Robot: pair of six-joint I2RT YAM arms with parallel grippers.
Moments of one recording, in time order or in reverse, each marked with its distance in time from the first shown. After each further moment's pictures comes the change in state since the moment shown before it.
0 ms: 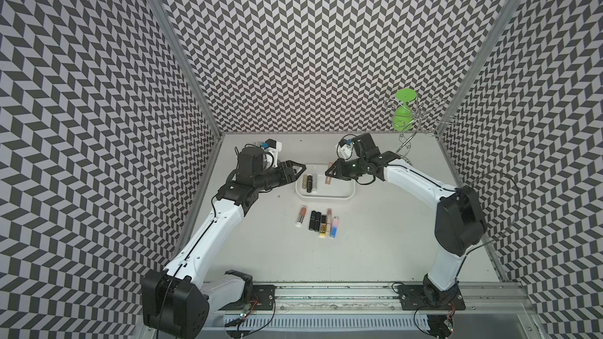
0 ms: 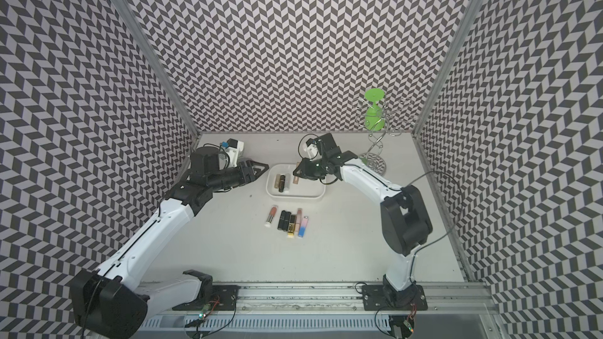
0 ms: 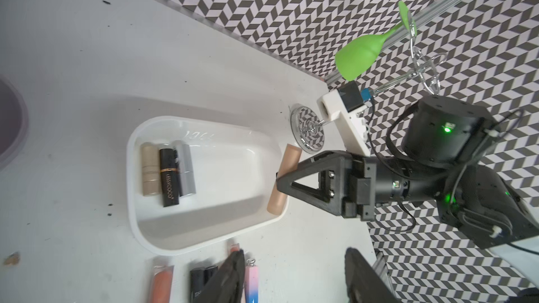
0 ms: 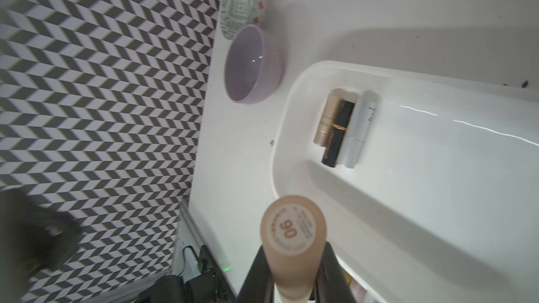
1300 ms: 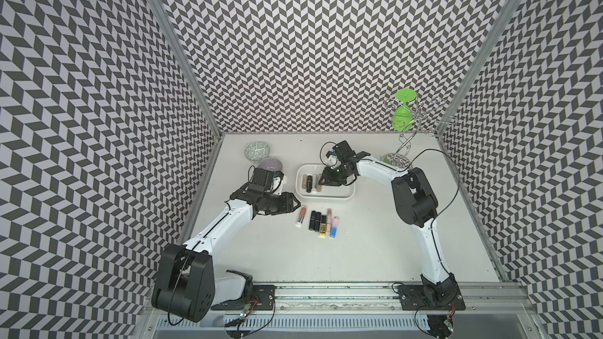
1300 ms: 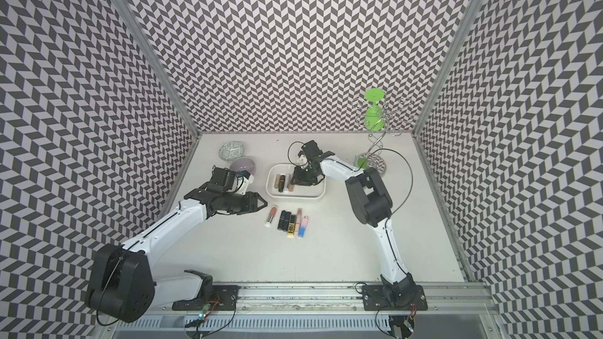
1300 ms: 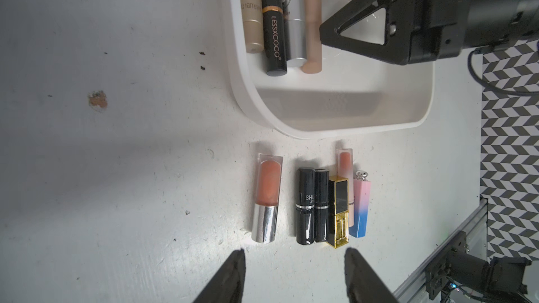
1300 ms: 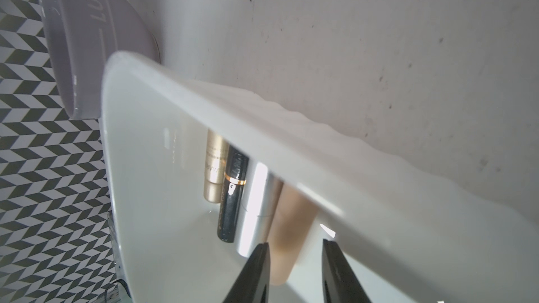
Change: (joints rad) left arm 0.000 0.129 -0.182 -0.206 -0.085 0.251; right arm 0.008 0.404 0.267 -0.072 0.026 -0.065
